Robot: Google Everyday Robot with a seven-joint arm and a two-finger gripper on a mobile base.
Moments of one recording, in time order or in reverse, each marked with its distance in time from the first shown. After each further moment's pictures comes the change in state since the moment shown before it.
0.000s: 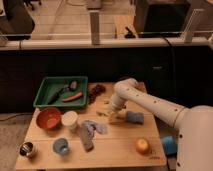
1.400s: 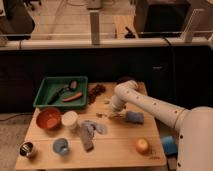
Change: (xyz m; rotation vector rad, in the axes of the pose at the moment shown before) arm 0.003 -0.002 0.009 0.030 -0.007 0.001
